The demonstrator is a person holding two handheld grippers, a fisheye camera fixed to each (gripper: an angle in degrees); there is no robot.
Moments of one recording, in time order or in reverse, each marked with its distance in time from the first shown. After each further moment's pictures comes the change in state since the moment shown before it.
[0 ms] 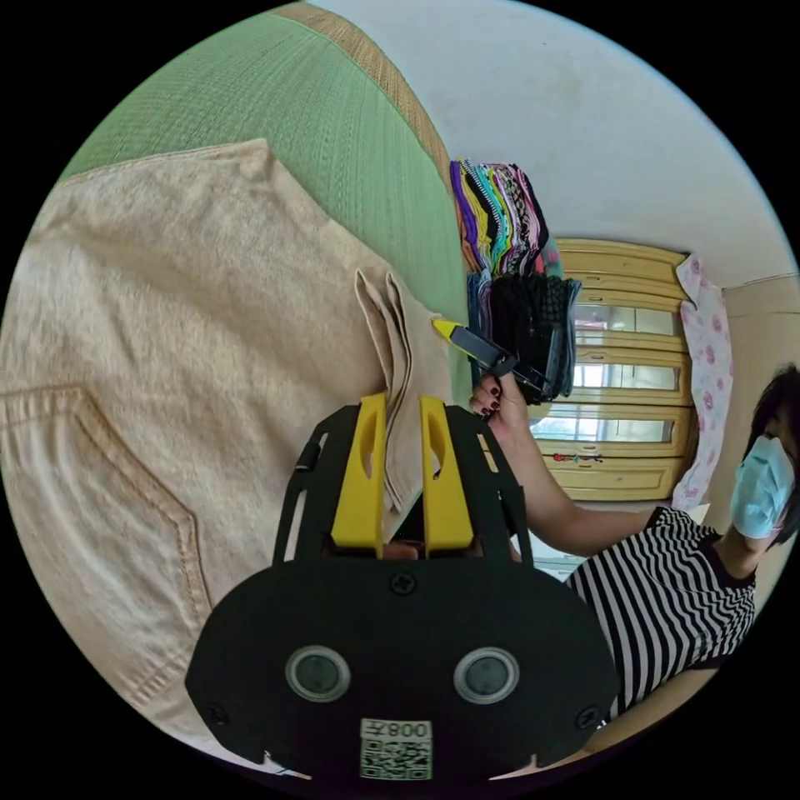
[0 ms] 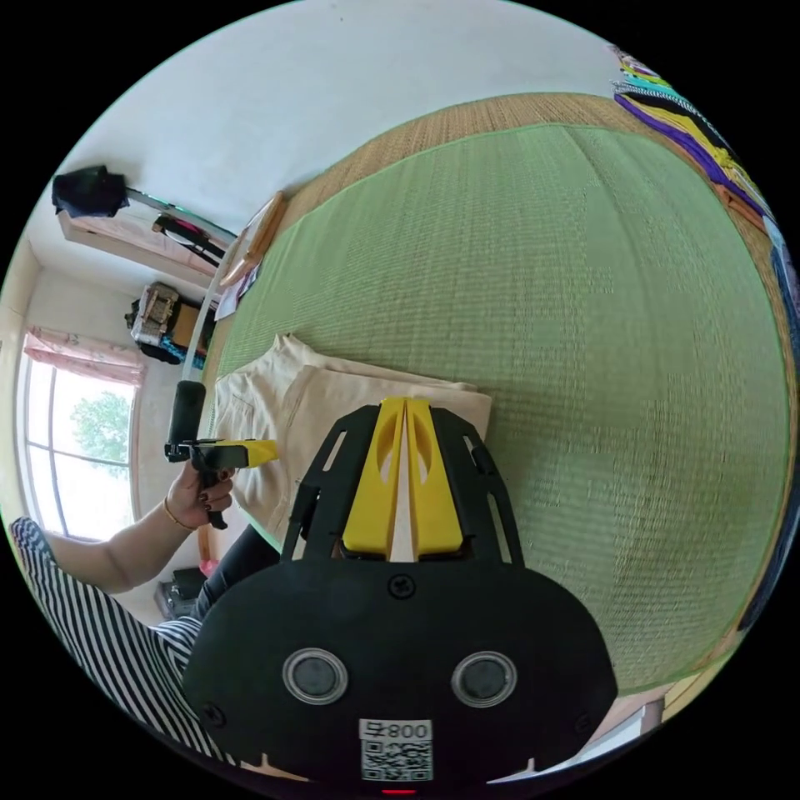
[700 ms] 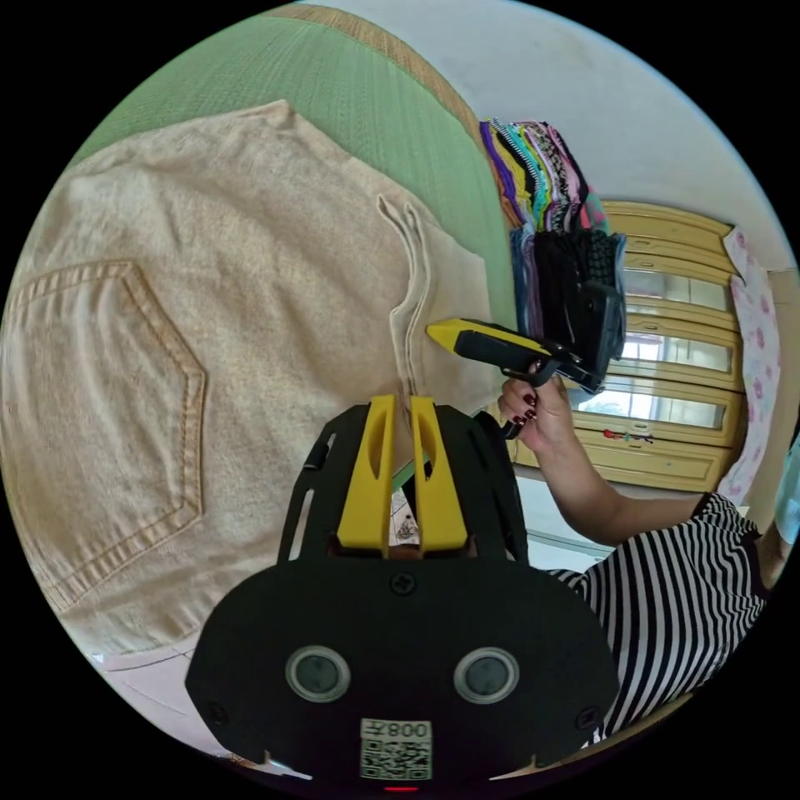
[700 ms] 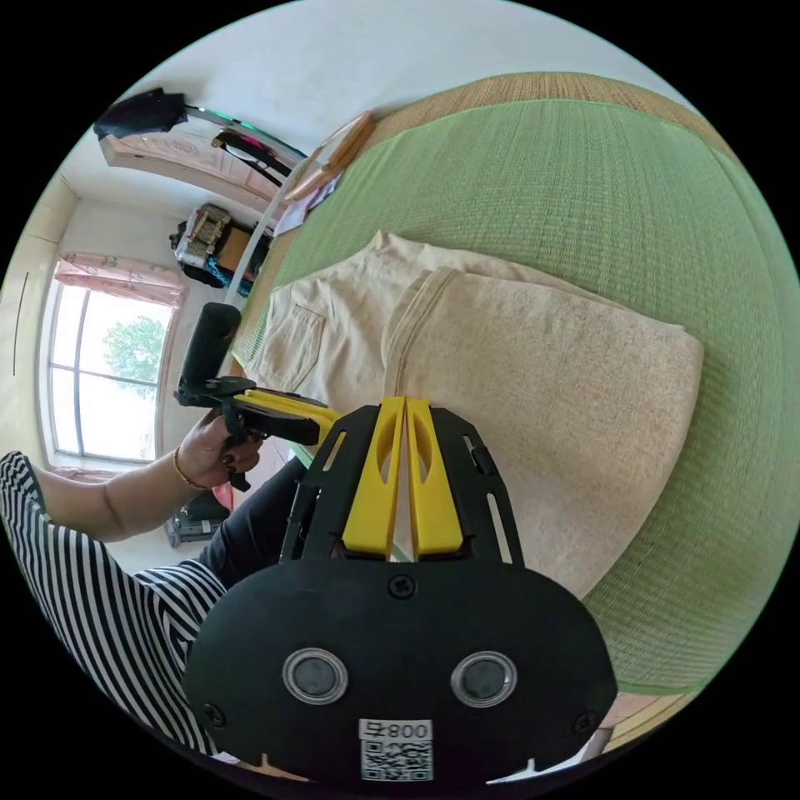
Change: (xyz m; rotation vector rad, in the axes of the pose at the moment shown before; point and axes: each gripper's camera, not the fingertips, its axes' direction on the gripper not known) left arm 0.012 0.031 0.066 -0.104 -0.190 -0.018; right arm -0.093 0.066 0.079 -0.200 -0.102 -0.168
